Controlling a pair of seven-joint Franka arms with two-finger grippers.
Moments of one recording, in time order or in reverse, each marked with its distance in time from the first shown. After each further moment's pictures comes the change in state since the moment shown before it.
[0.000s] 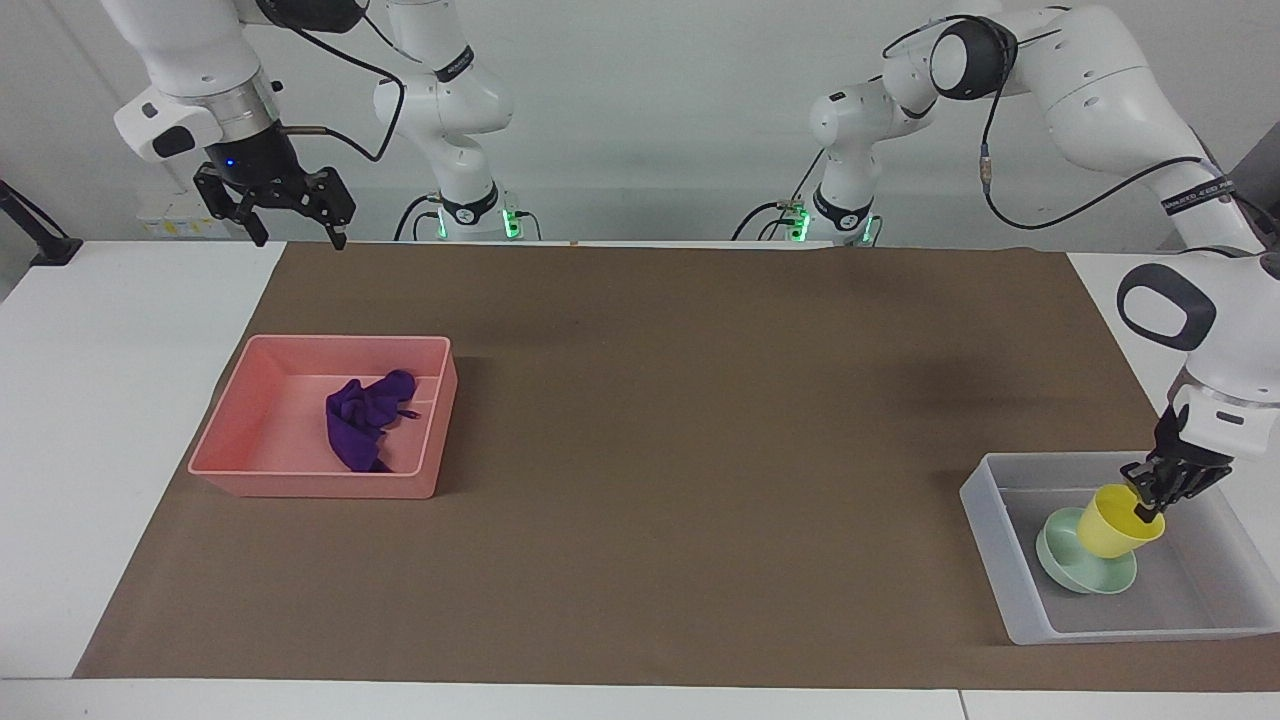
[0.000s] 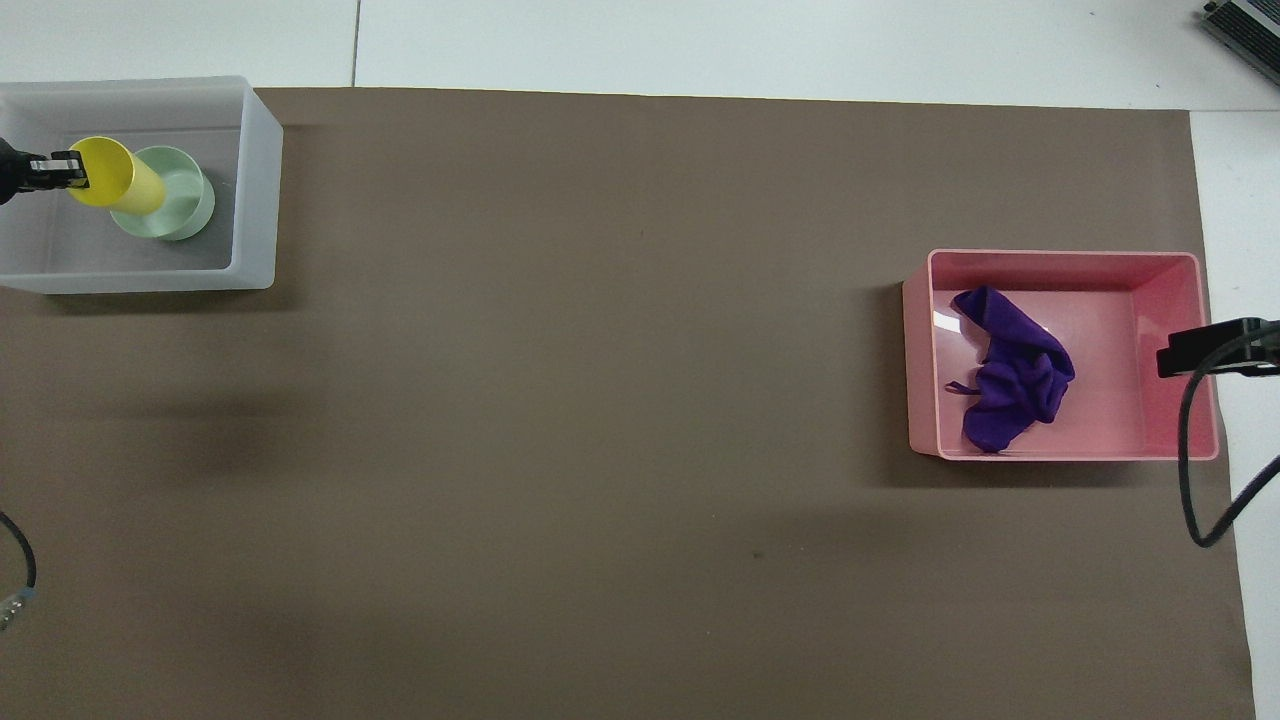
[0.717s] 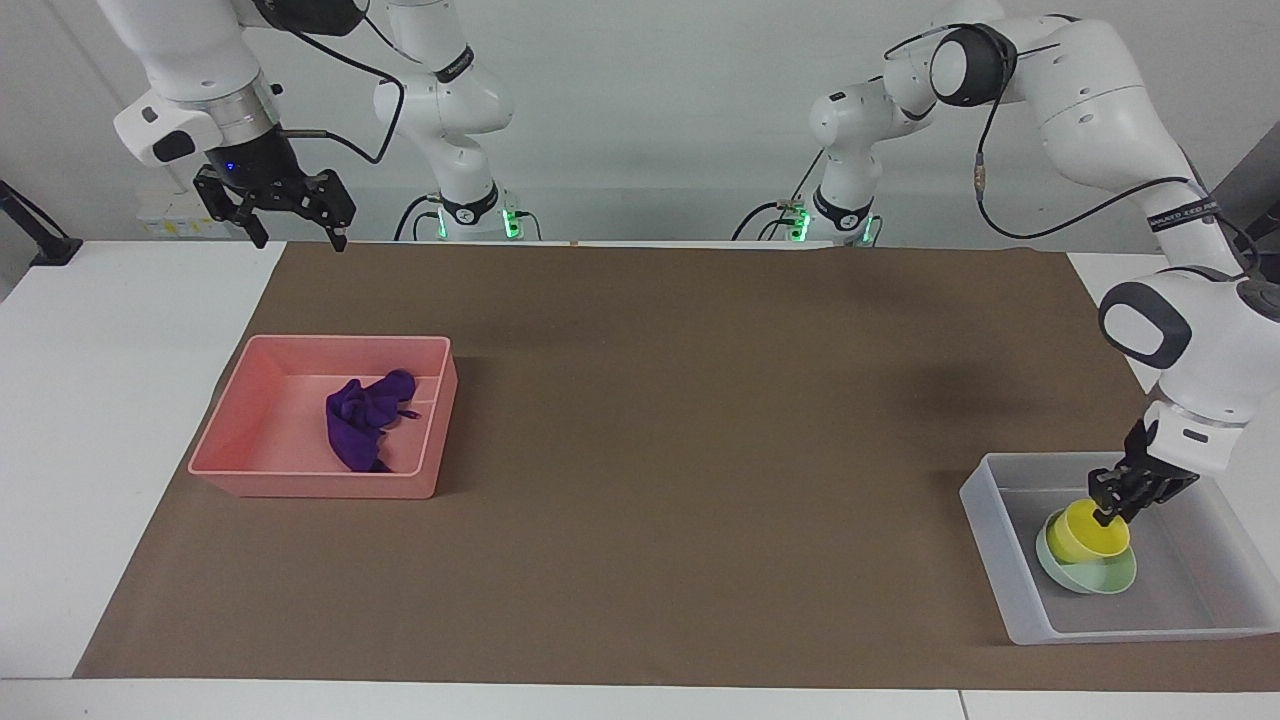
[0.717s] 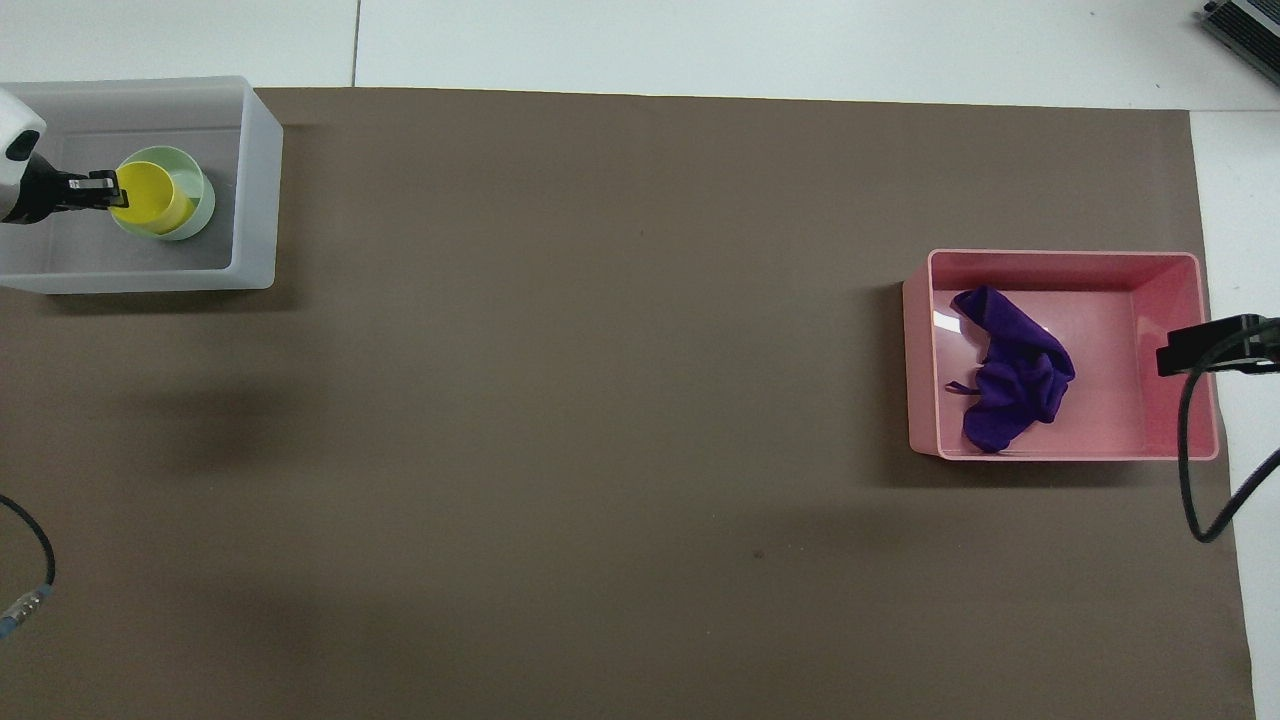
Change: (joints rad) left arm -0.005 0.017 -0.015 -0.028 -0.007 -0.006 0.005; right arm 0.001 0.018 0.001 0.019 -0.001 -0.014 0.000
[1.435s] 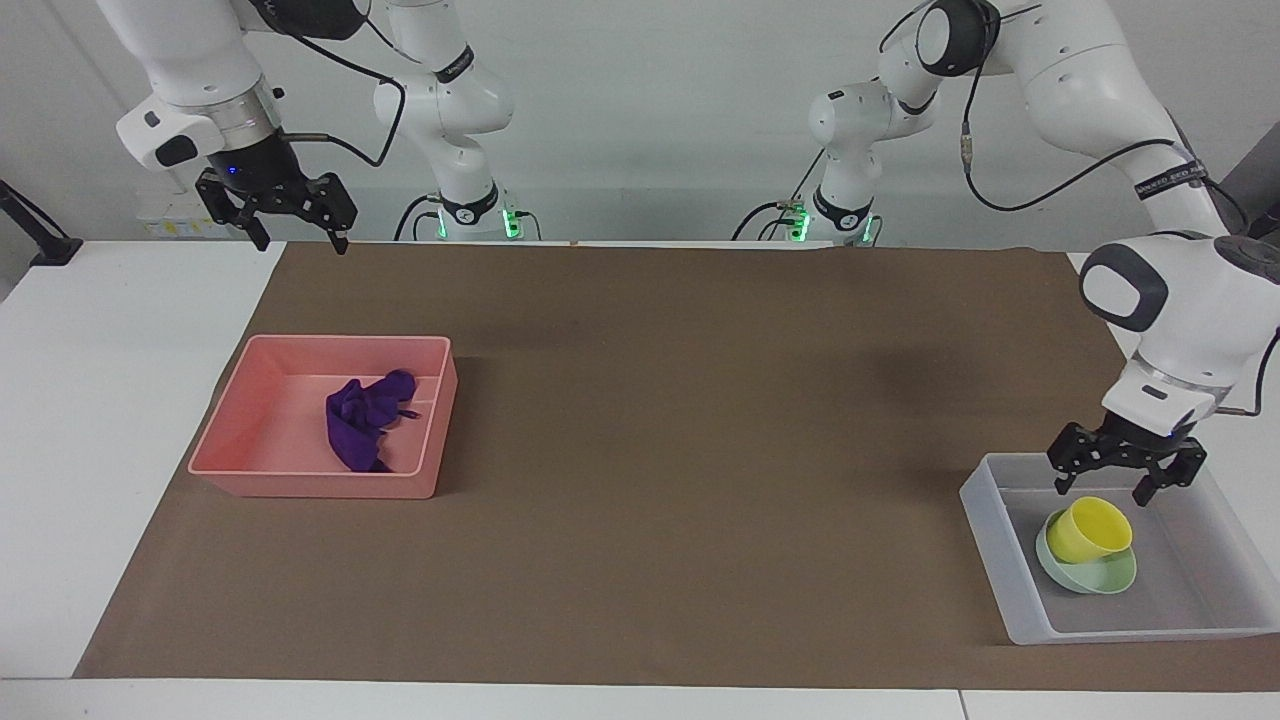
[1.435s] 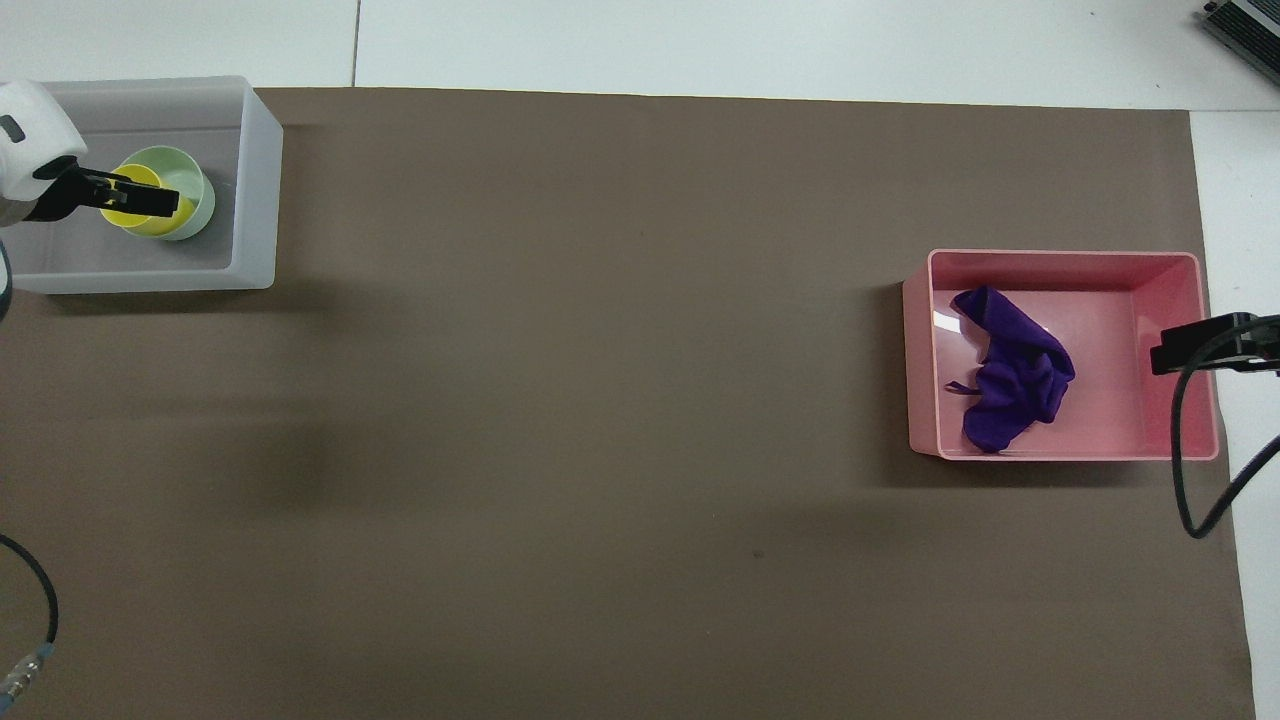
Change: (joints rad) left arm -0.092 -0.207 -0.005 -0.164 0.000 -0.004 0.268; right arm 0.000 0.002 0.000 -0.004 0.000 0.003 0.000
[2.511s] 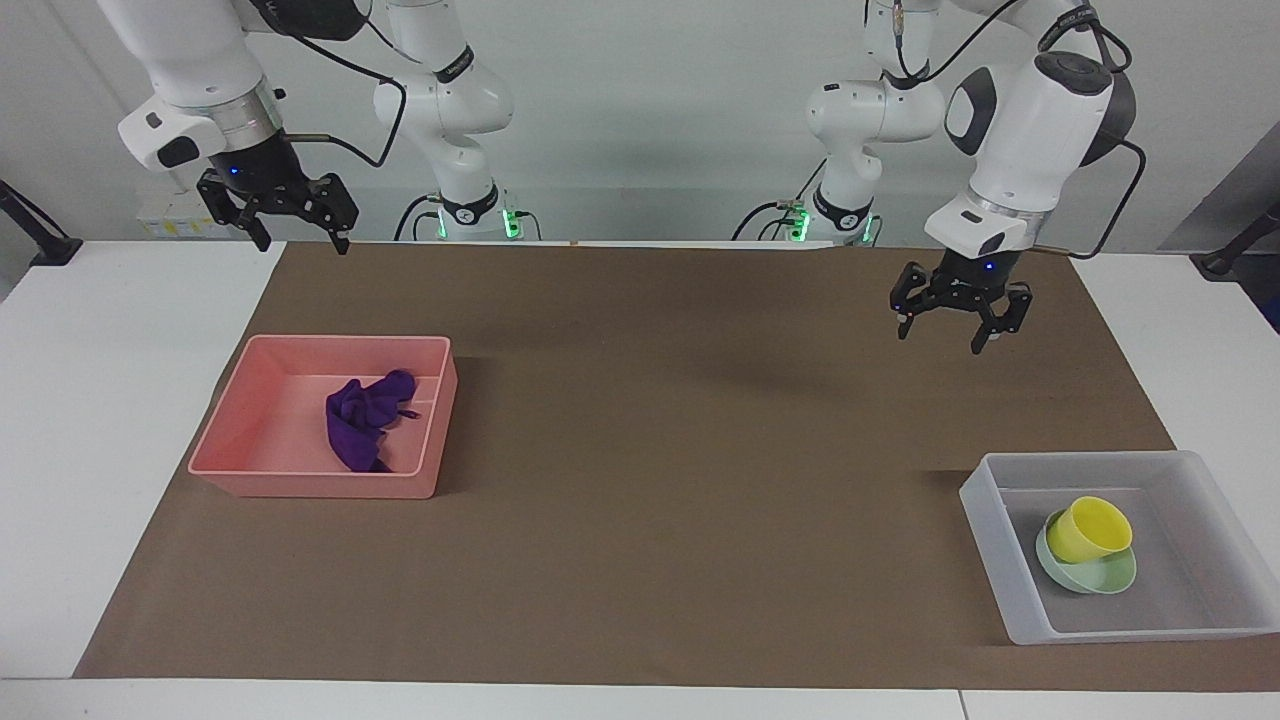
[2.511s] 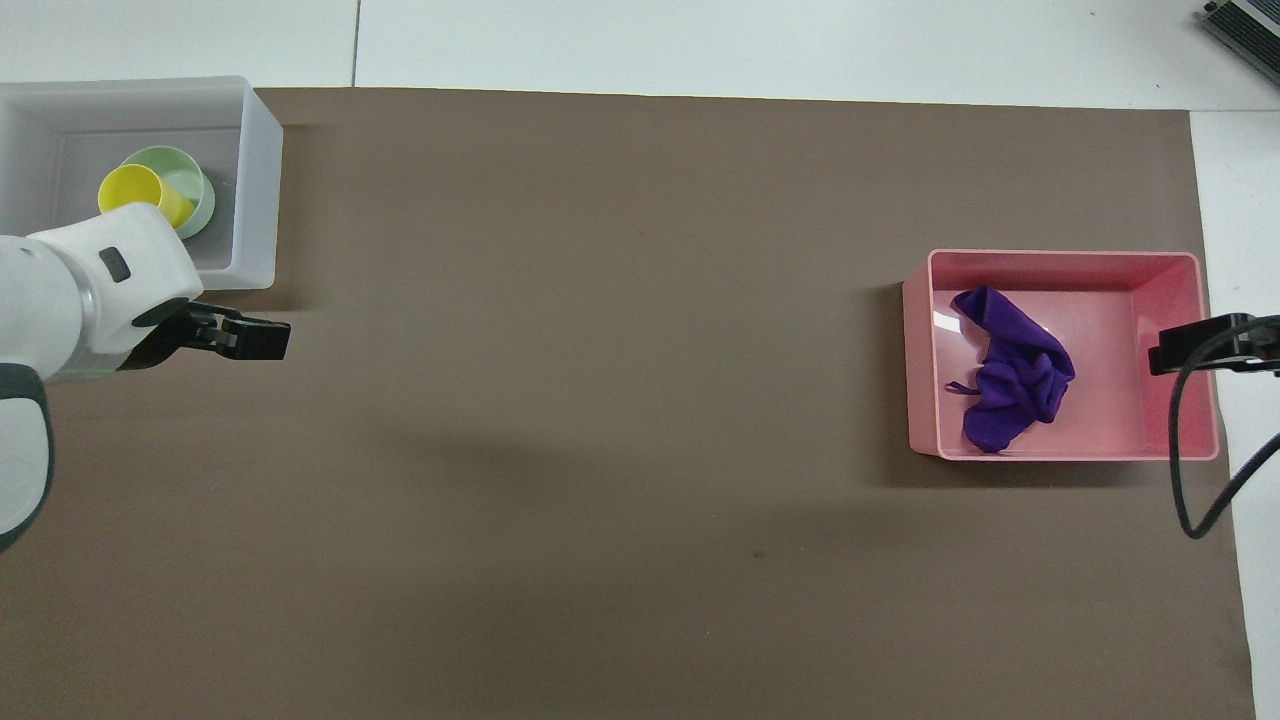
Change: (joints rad) left arm -0.234 -0.464 -0.005 -0.280 0.000 -0.312 -0.243; right arm 0.001 0.000 0.001 -0.001 0.000 0.000 0.000
